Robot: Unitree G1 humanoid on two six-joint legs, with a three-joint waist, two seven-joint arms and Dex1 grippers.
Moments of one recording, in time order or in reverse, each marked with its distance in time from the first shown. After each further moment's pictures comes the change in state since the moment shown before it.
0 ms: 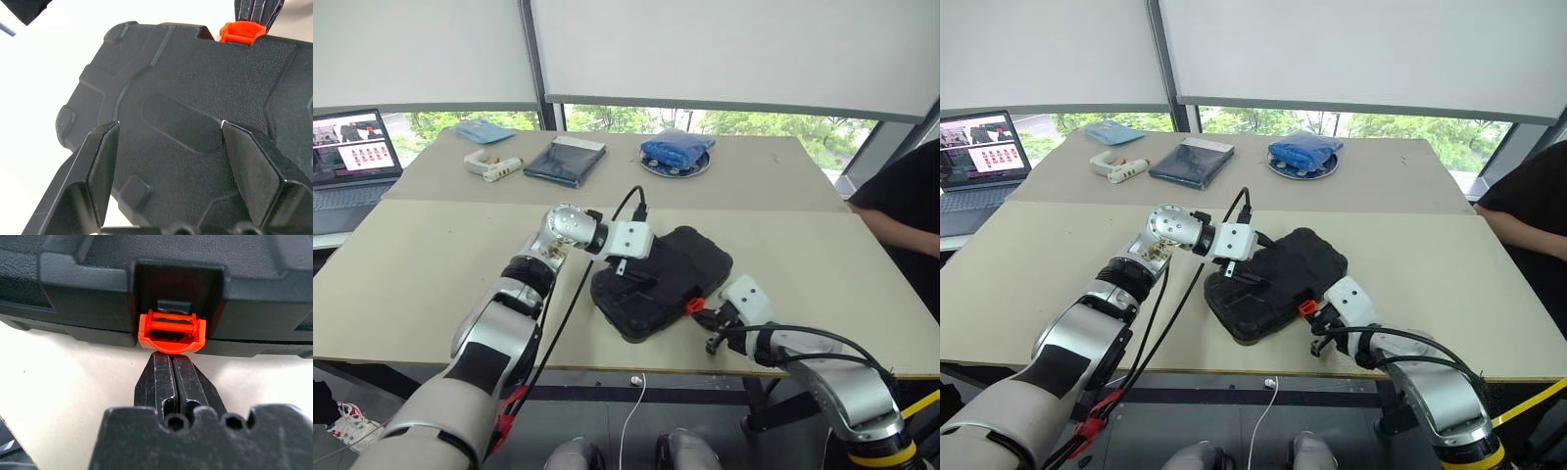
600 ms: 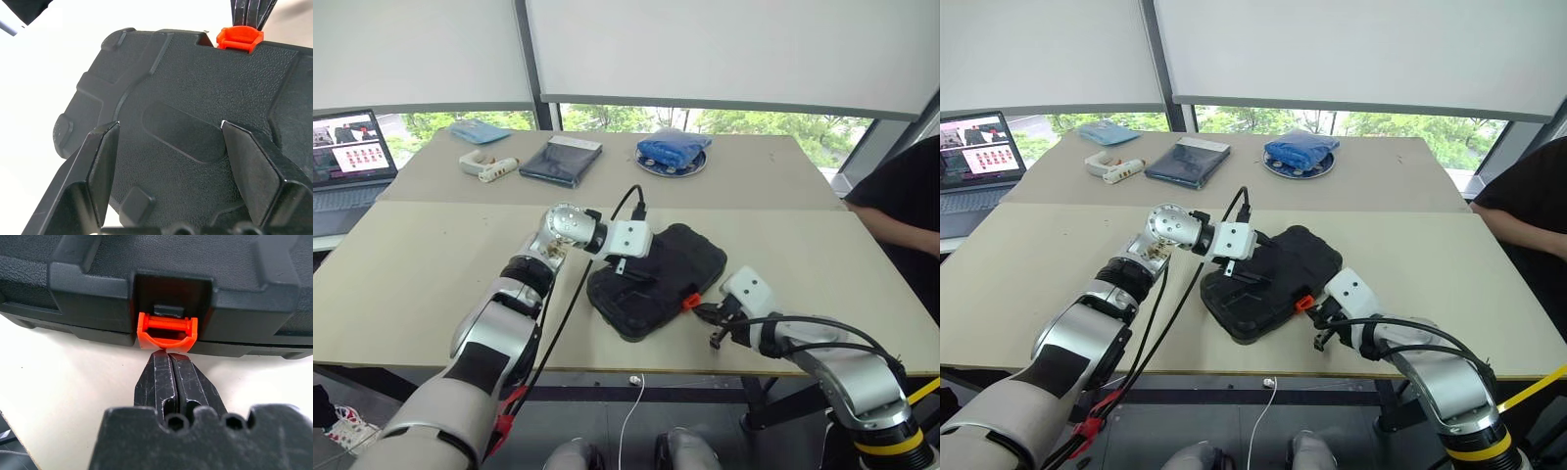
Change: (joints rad) left arm 0.001 0.007 0.000 0.000 0.000 0.008 0.007; right arm -0.043 -0.023 0.000 -0.003 -0.002 0.021 0.031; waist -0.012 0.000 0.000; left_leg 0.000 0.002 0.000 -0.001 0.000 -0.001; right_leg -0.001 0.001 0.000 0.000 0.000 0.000
